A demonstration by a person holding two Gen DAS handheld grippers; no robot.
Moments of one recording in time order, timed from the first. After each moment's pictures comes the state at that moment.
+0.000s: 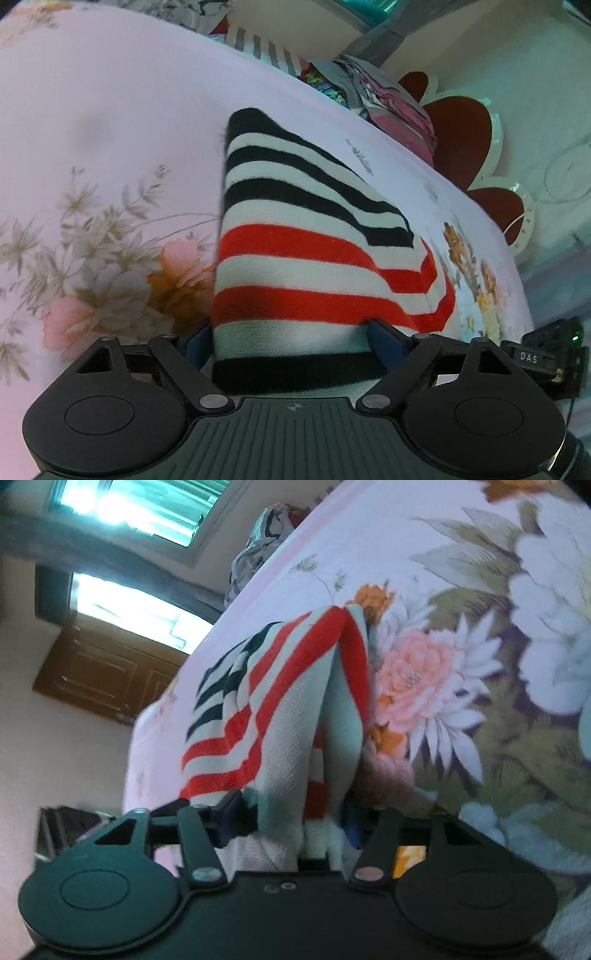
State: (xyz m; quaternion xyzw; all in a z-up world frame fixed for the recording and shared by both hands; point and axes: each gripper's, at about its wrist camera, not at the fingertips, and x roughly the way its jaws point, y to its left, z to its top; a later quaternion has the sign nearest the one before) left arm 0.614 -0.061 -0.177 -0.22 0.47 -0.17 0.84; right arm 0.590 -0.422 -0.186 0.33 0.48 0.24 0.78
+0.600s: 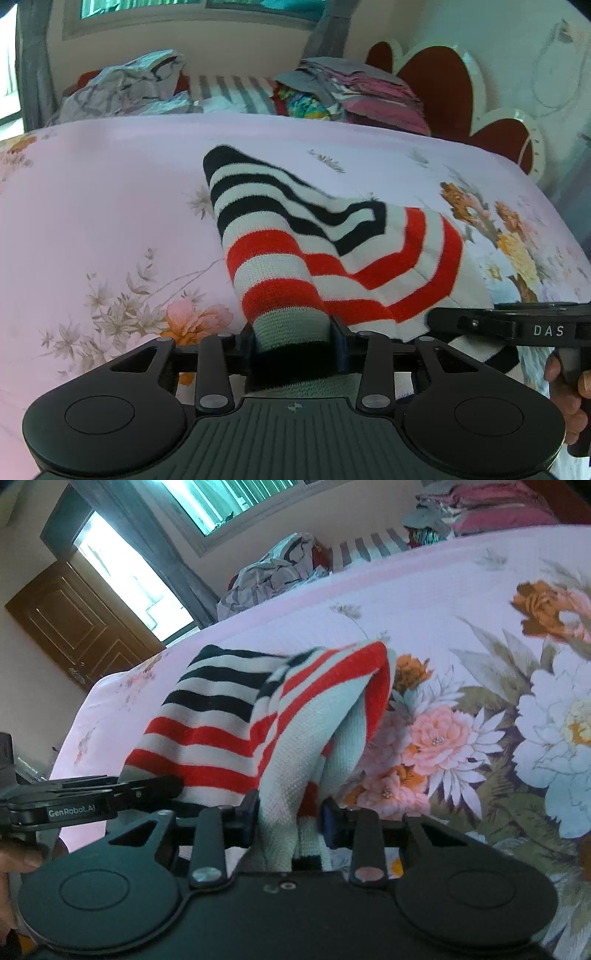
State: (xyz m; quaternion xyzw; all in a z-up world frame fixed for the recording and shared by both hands) left arm 0.596 -0.098 -0.114 -0.04 0.43 -0.17 0.88; right arm 0.548 -0.370 -0.119 0.17 0.44 0.19 0.86
